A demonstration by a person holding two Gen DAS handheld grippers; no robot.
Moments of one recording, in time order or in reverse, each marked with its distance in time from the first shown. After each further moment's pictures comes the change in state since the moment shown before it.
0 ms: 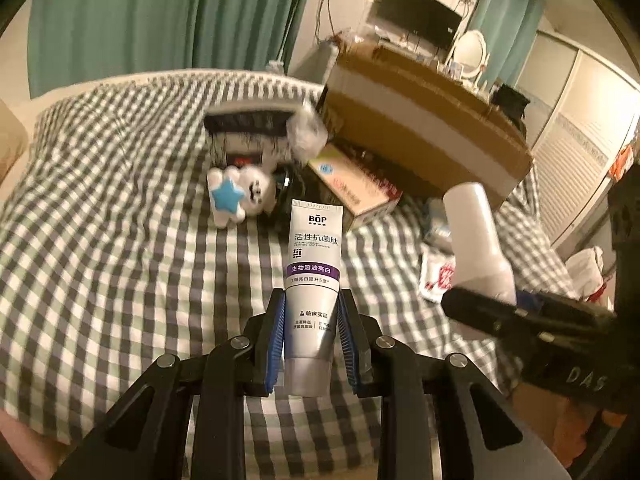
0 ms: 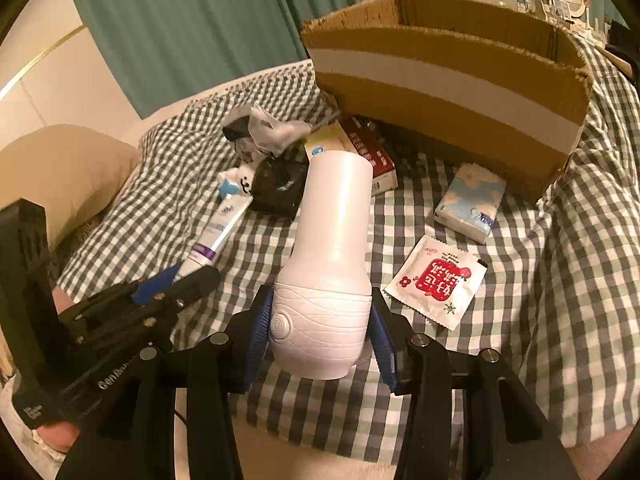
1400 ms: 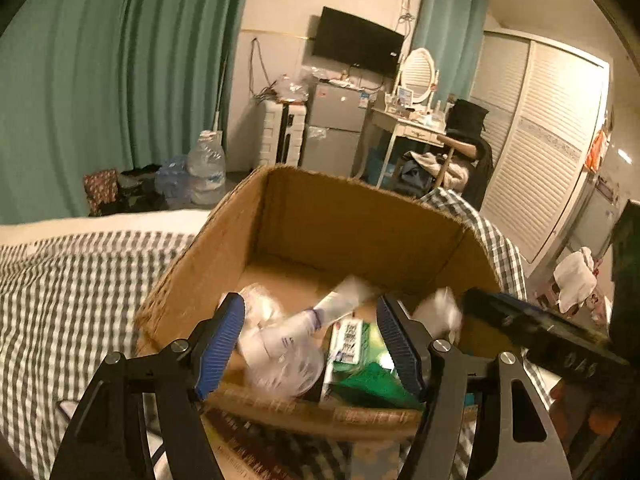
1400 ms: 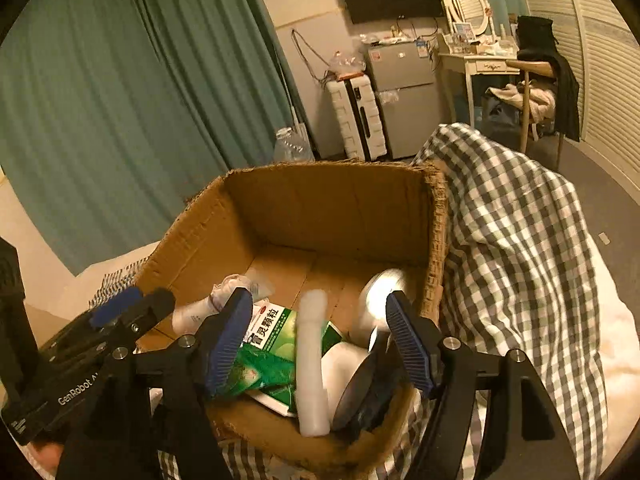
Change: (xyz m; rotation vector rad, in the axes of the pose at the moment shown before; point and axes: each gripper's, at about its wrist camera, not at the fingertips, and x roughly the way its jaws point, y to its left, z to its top) left arm 0.128 -0.161 0.239 0.170 -0.137 -0.079; right arm -0.037 -0.174 0.189 0.241 -0.306 -0.165
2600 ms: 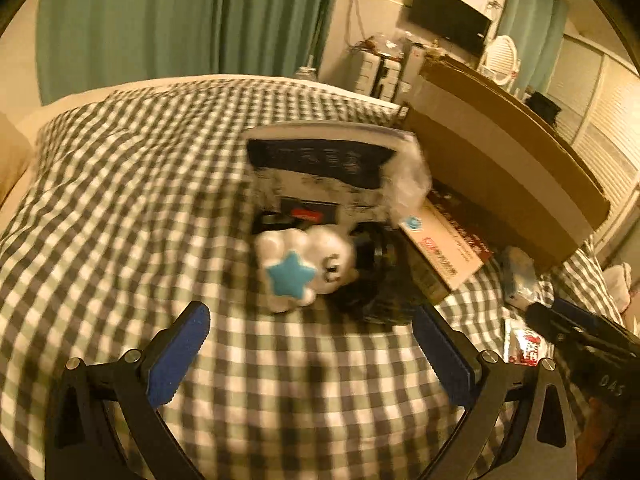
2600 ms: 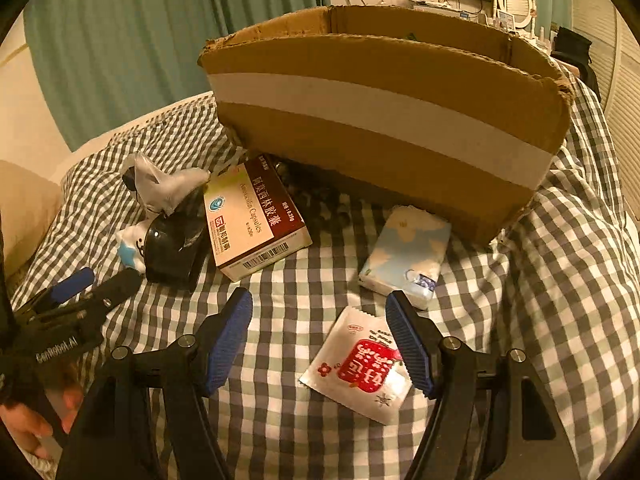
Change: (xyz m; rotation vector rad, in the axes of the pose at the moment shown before) left arm -0.070 0.149 -0.203 -0.169 0.123 0.187; right arm 0.008 0.102 -0.190 -0.200 0.191 -0.080
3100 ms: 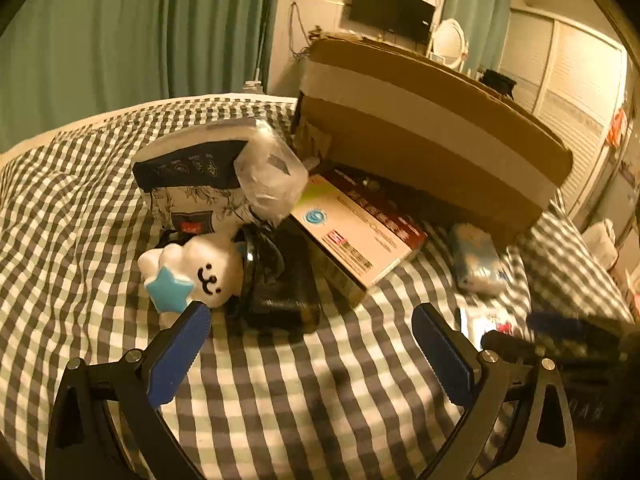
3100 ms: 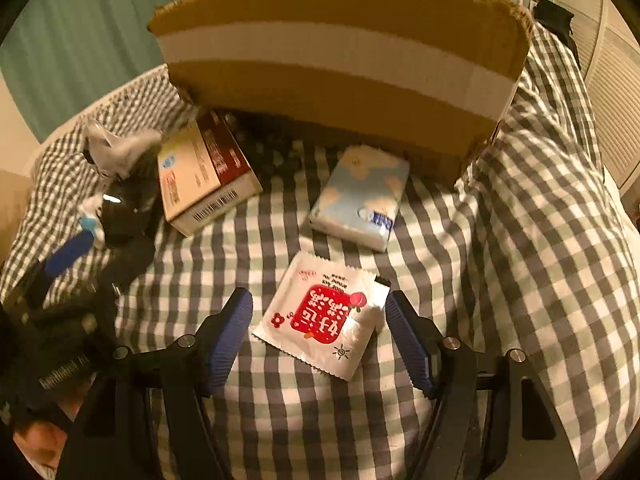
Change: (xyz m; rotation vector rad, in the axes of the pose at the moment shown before) left arm 0.016 -0.054 -0.008 0.136 -0.039 -0.090; right arm 0.001 -0.021 -0.020 0.065 0.151 -0.089
